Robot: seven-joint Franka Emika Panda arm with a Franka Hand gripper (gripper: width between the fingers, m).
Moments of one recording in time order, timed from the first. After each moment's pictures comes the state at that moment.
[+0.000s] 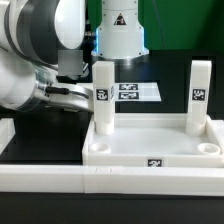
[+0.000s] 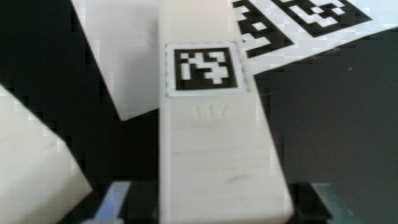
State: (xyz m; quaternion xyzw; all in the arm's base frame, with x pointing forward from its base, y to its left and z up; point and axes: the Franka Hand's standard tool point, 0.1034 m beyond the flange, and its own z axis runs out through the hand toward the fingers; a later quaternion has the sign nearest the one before) arm 0.419 -0.130 0.003 -0.86 0.21 0.44 0.16
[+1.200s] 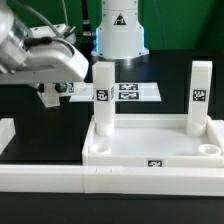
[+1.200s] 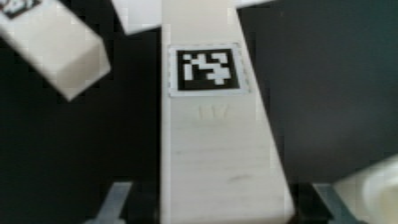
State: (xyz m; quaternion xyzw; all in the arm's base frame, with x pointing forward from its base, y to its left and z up) arm 0.490 -0.152 0.071 -0.93 0.18 0.29 0.15
